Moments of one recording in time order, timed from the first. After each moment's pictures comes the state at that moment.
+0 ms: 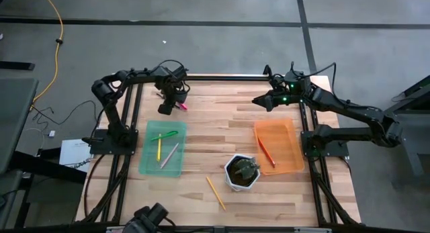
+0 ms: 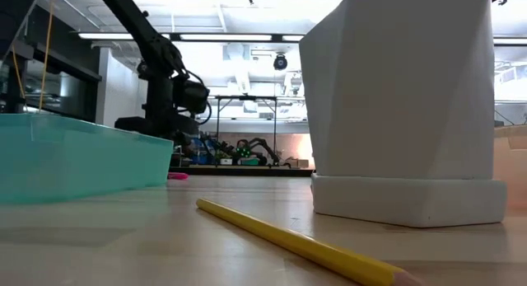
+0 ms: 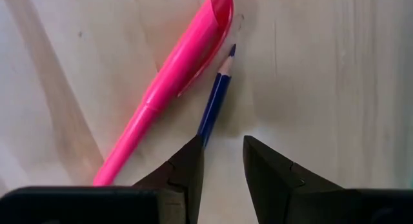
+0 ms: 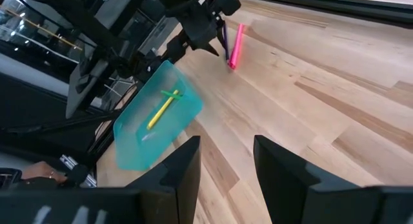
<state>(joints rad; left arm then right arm) 0.90 1.81 1.09 -0.87 0.06 1.04 -0.57 0.98 0.73 -0.22 -0.40 0.59</state>
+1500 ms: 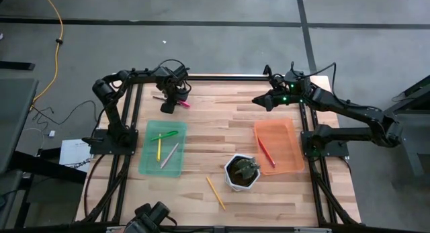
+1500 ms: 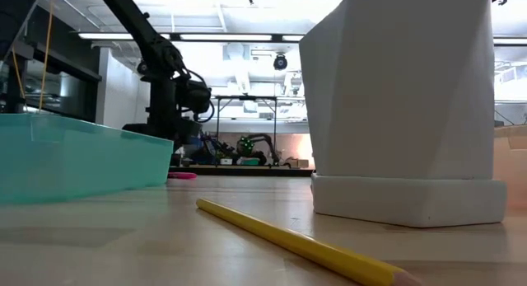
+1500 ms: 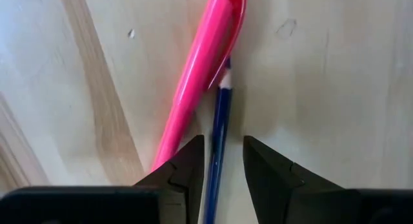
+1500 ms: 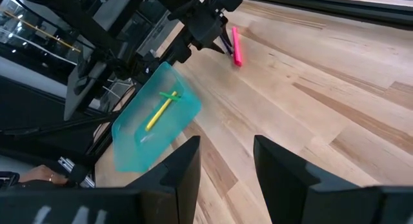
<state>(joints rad) 0.90 1.82 1.09 -0.79 0.01 0.99 -0.57 0.98 0.73 -0.22 -0.39 0.59</state>
